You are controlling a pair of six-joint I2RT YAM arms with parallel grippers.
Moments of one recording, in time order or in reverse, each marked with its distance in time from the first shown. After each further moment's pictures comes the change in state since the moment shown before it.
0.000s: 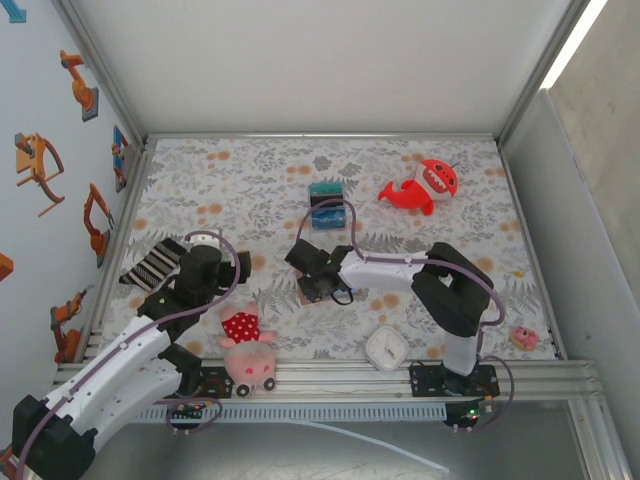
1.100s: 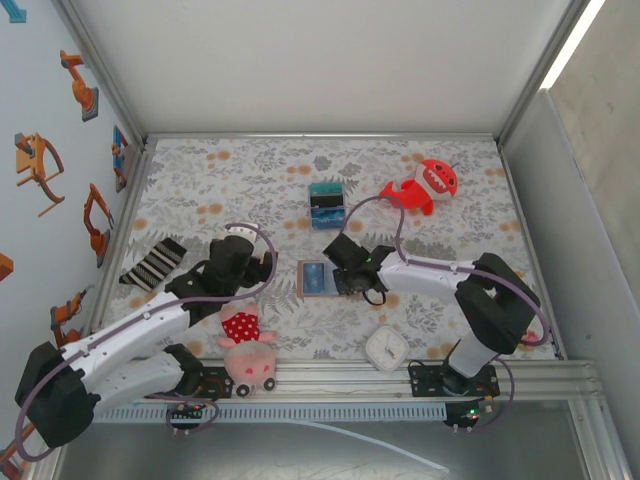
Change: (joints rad) left arm -0.184 0.254 0.107 0.111 -0.046 0.146; right arm -0.149 -0.240 -0.251 0.025 0.052 0.086
